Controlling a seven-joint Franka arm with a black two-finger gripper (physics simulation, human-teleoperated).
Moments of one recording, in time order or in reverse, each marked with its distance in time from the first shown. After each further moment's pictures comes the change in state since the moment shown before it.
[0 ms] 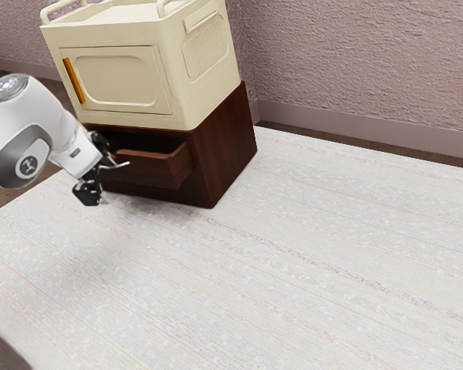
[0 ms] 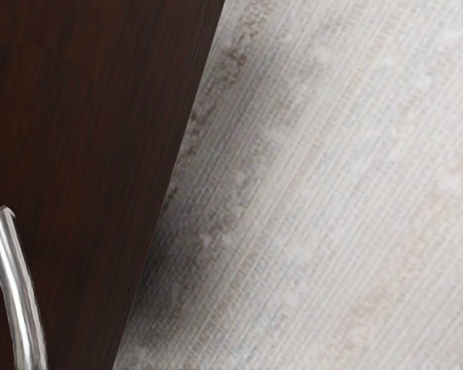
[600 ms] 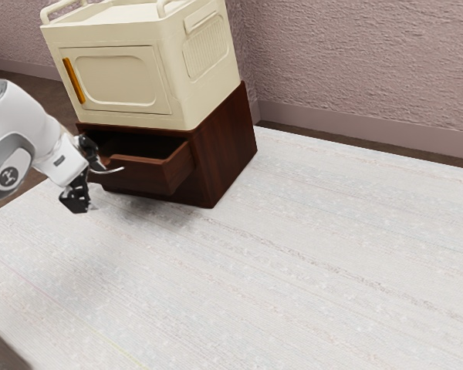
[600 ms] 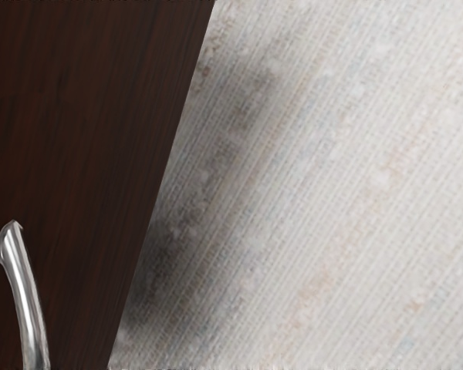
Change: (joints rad) arm 0.366 0.000 -0.347 -0.145 -0.003 0.033 -0.007
